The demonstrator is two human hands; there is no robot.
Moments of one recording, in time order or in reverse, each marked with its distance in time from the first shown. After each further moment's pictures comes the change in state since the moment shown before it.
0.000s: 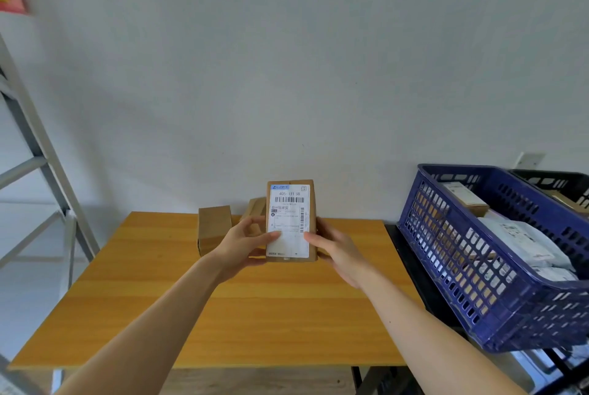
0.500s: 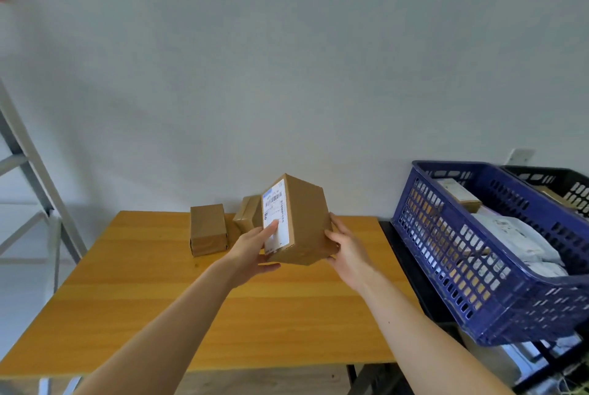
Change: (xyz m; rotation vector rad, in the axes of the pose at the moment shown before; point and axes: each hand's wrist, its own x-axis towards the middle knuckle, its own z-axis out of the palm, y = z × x) left_hand 0.015 -0.008 0.023 -0.133 0.032 -0.175; right_hand 0.009 0.016 -0.014 0.416 0.299 0.108
